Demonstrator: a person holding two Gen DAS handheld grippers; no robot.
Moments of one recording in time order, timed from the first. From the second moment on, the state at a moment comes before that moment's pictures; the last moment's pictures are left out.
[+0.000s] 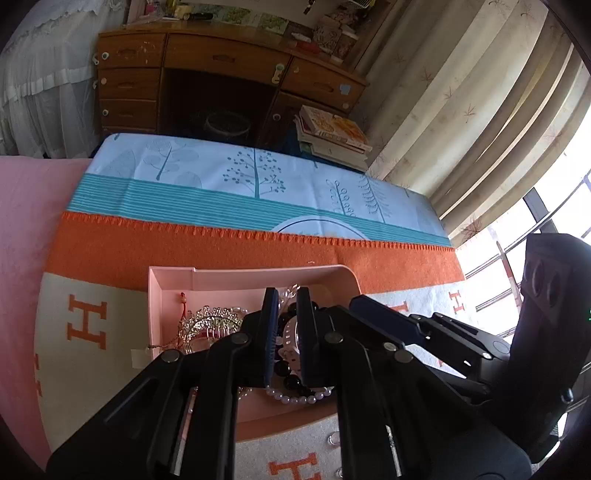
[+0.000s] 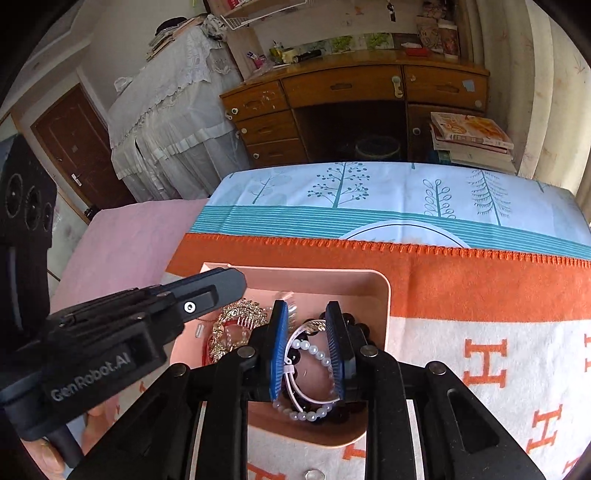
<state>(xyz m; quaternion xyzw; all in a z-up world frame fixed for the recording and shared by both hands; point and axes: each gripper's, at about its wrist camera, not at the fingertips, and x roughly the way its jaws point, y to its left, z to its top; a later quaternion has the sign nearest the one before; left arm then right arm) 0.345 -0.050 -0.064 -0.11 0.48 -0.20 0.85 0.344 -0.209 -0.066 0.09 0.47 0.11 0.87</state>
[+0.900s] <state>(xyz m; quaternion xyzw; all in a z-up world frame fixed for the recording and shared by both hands) 0.163 0.020 -0.037 -0.11 0.44 -0.10 0.88 0.129 -0.243 -0.030 0.09 0.45 0.06 0.89</state>
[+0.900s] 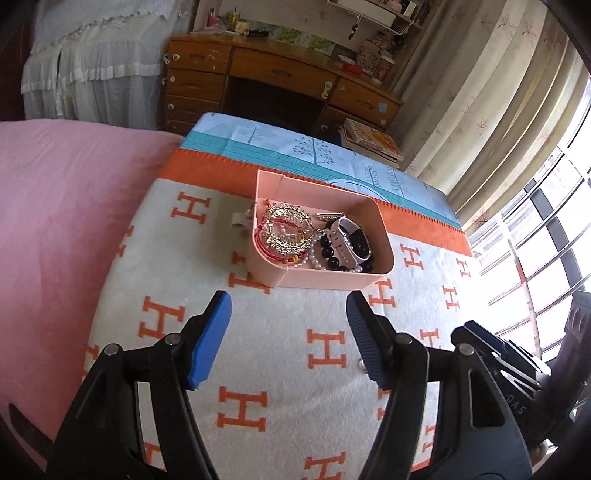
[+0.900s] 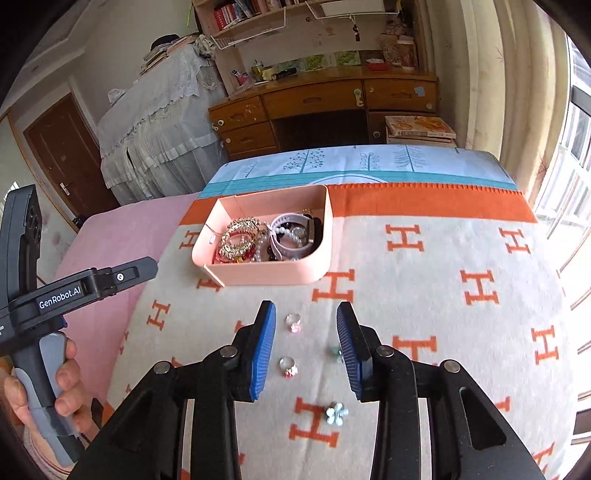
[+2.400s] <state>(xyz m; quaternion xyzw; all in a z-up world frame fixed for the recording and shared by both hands) 0.128 -0.159 -0.106 0.06 0.44 -0.24 0.86 0.056 -0.313 -0.129 0.02 0.47 0.05 0.88</state>
